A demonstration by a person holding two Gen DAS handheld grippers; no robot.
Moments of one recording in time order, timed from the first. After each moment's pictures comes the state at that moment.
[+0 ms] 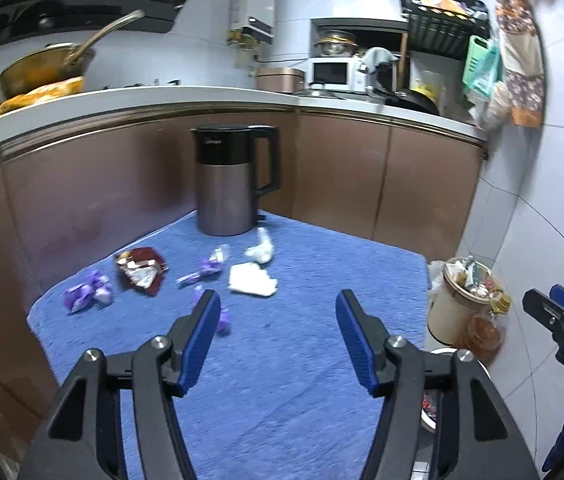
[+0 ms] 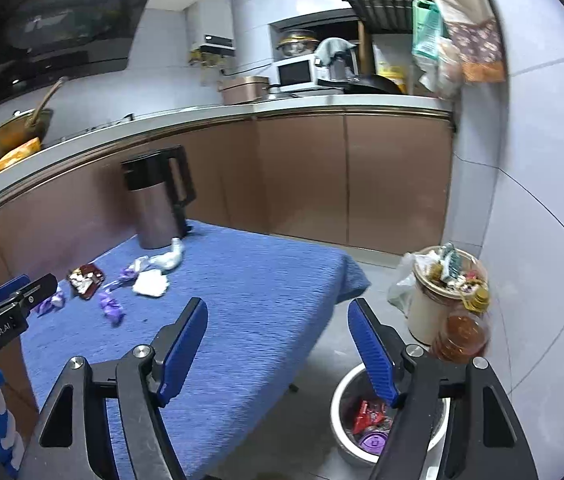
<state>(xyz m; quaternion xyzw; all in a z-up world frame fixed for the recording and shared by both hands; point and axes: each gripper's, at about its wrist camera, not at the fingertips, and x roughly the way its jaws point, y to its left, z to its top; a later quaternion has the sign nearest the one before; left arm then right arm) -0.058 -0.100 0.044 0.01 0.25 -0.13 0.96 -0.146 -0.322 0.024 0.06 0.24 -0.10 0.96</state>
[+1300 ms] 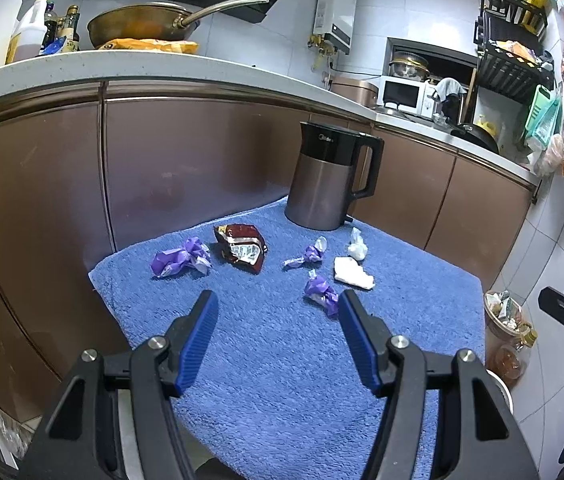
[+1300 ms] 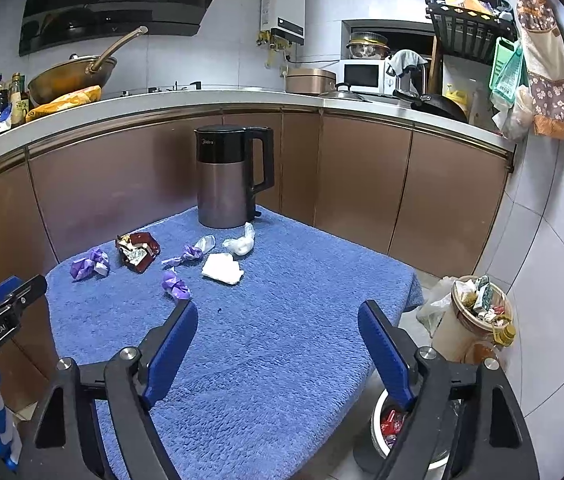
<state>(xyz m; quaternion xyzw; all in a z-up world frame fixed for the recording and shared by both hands) -0.063 0.033 0.023 -0.06 0.25 -0.06 0.97 -0.112 -0.213 0.034 -0.01 0.27 -0.04 0.96</state>
